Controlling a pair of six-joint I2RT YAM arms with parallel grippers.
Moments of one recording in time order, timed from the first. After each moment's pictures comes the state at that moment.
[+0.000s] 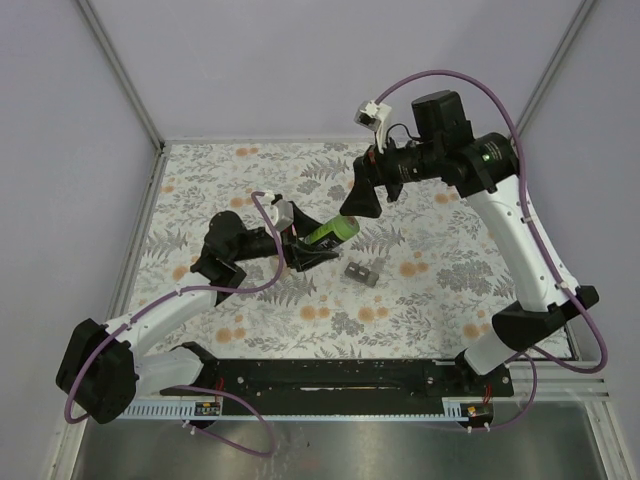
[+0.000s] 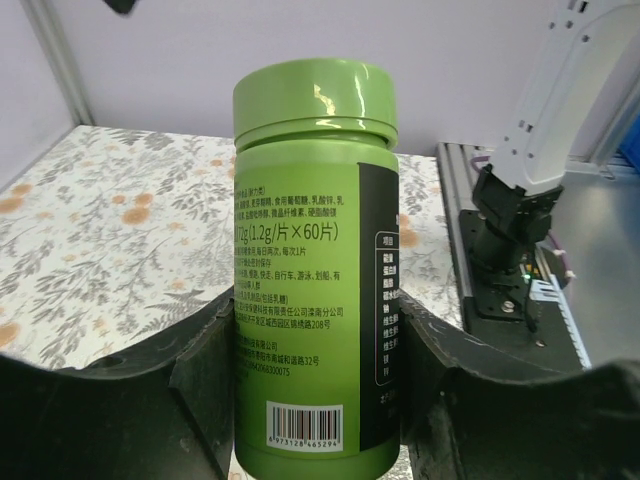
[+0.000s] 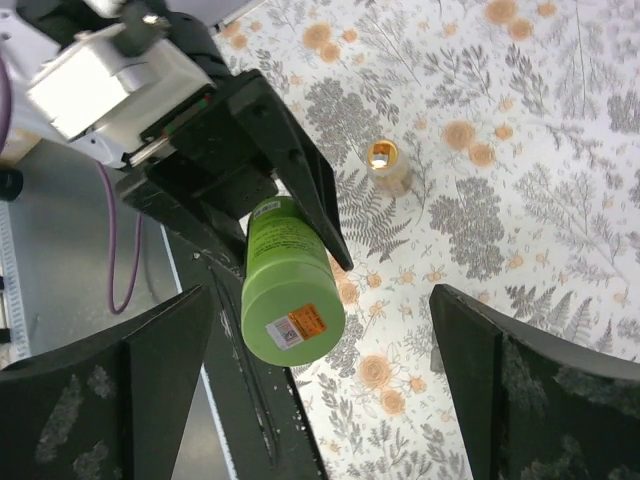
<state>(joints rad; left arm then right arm) -0.58 1.13 0.67 0.63 0.89 -0.17 0.53 1.57 2.07 -1.13 -0.72 -0.15</state>
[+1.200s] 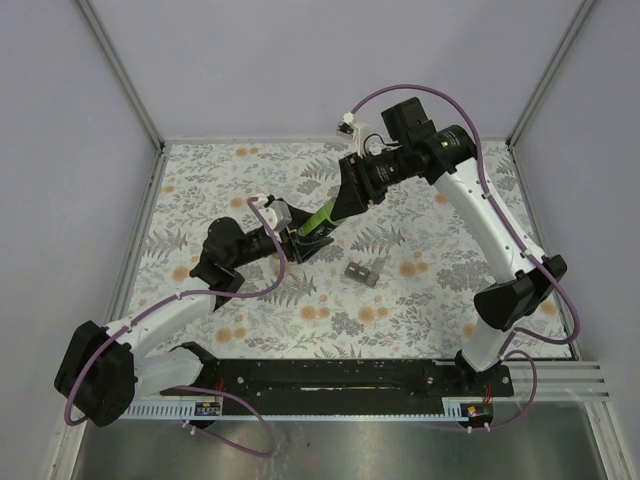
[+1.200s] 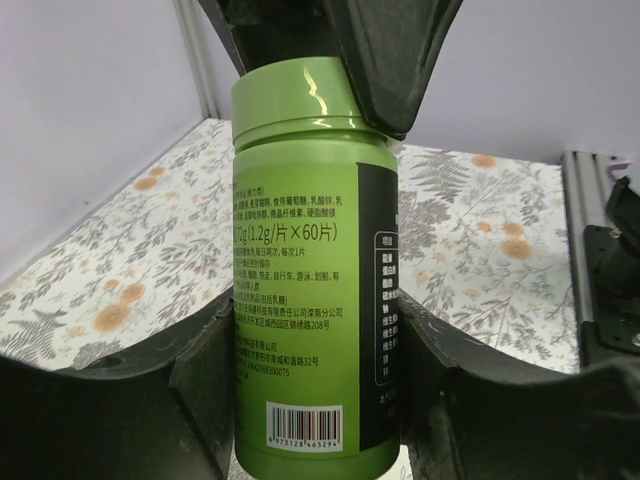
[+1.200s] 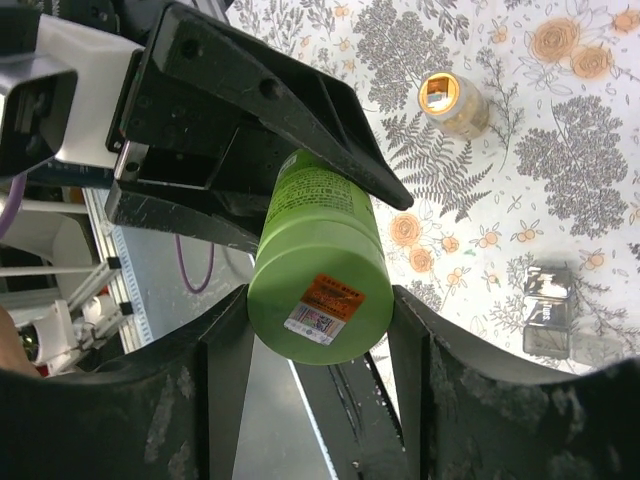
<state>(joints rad) -0.58 1.11 0.61 0.64 0.63 -0.02 0.53 1.74 2.04 -1.17 -0.80 0.04</state>
